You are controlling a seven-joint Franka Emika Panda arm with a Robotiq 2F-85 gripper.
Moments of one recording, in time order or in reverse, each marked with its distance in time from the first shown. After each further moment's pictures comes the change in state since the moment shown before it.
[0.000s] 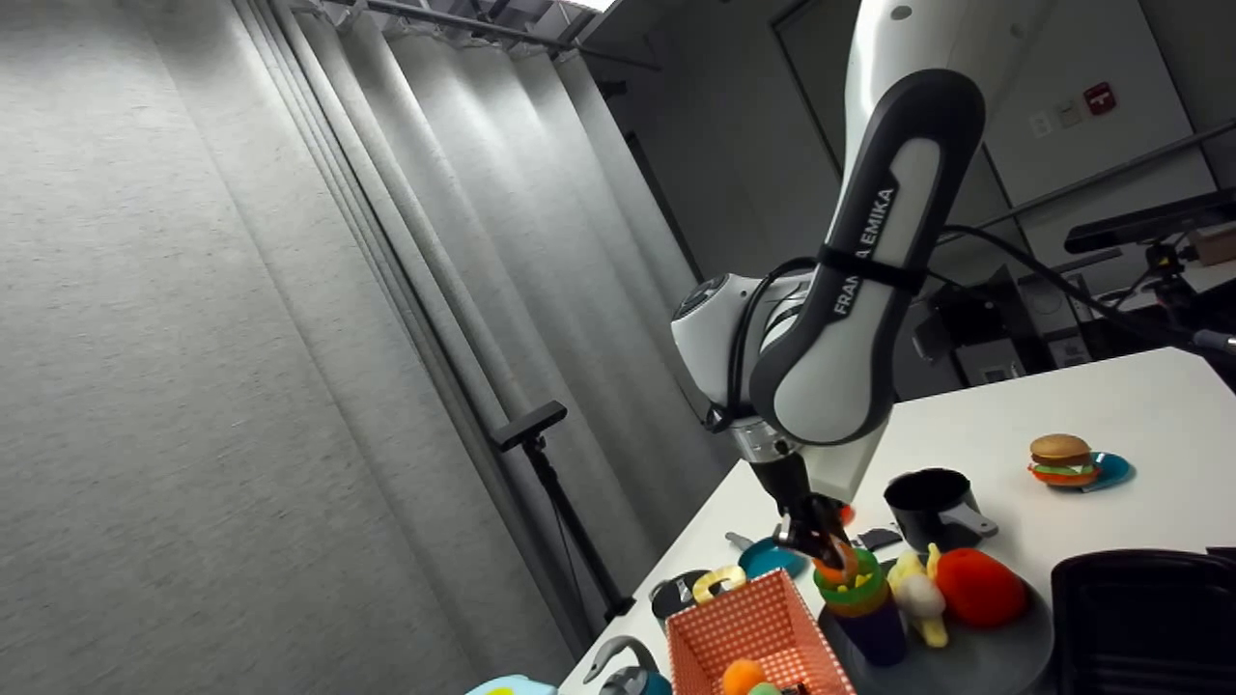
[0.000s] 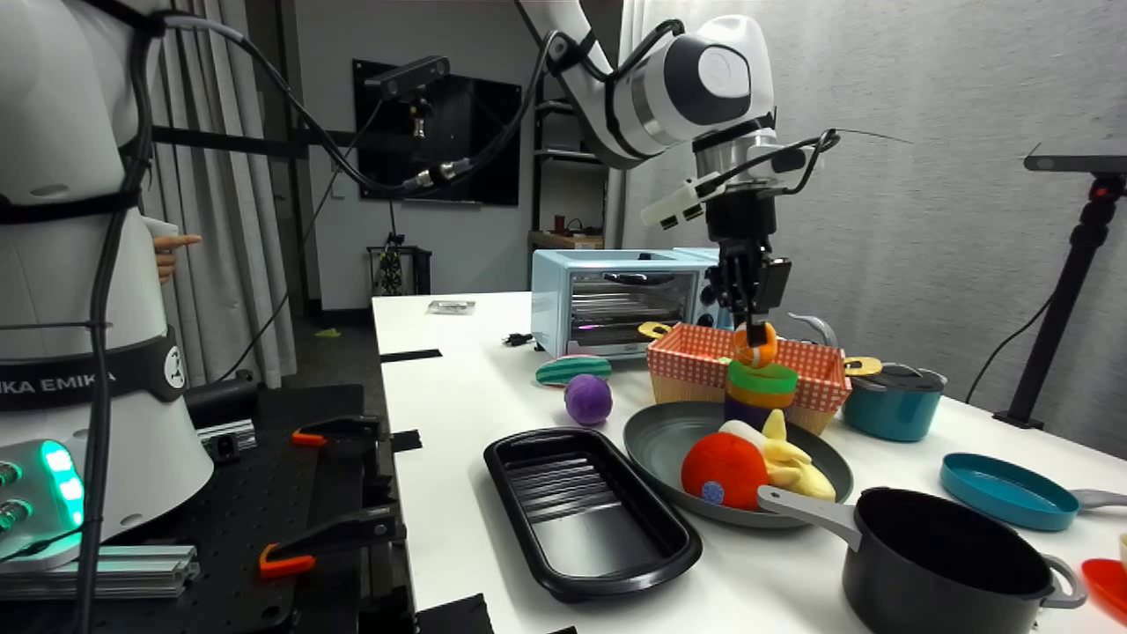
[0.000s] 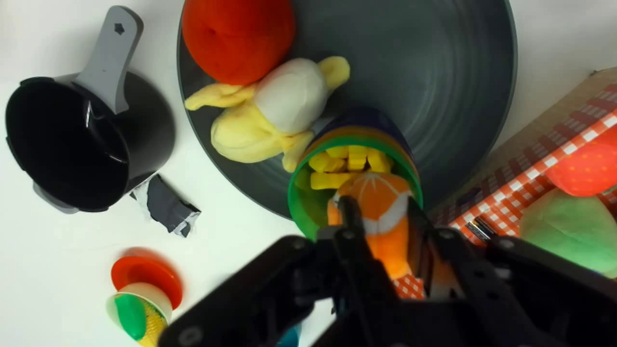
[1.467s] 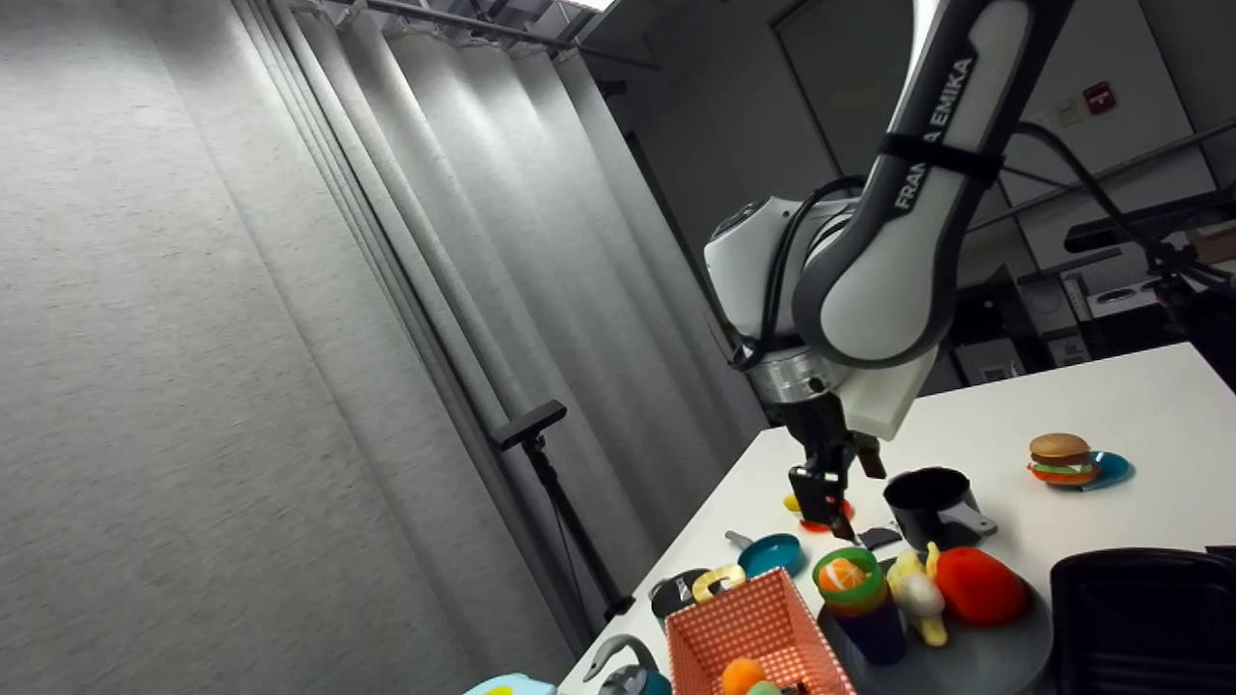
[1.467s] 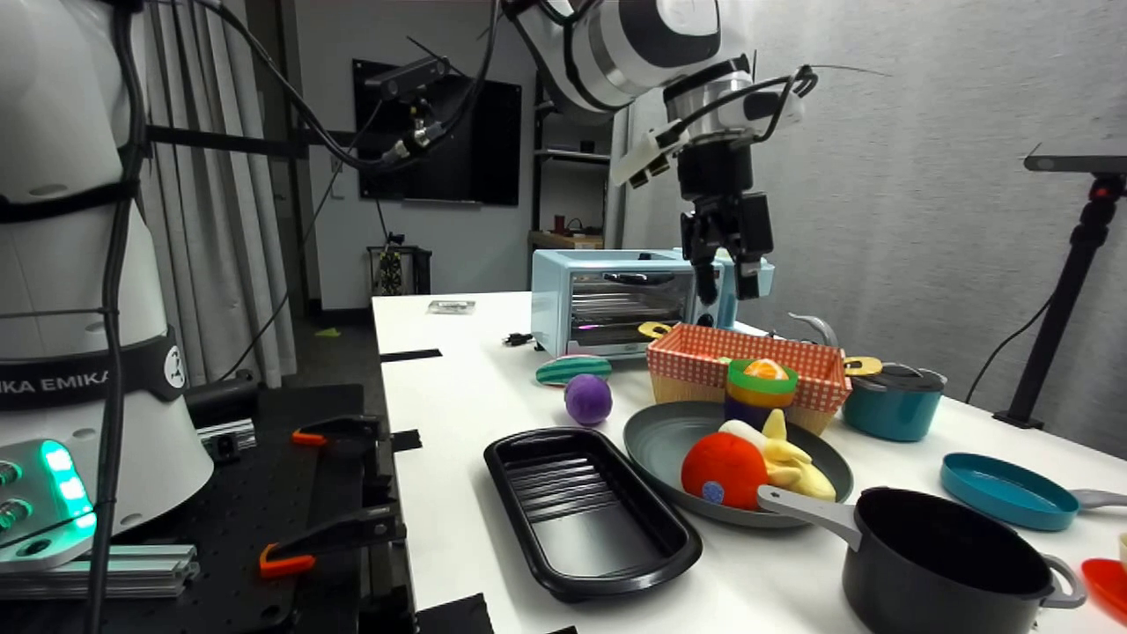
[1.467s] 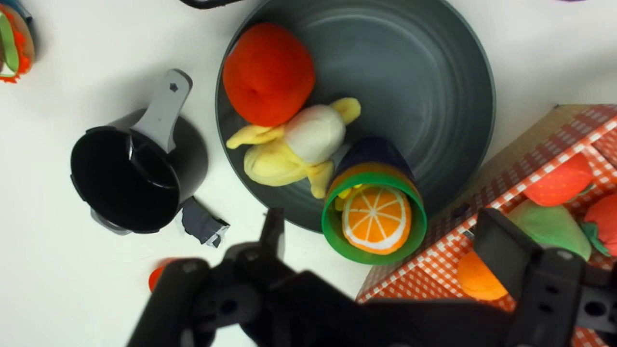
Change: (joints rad) arm -0.009 -0.233 -0.006 -0.212 0.000 0.020 0.004
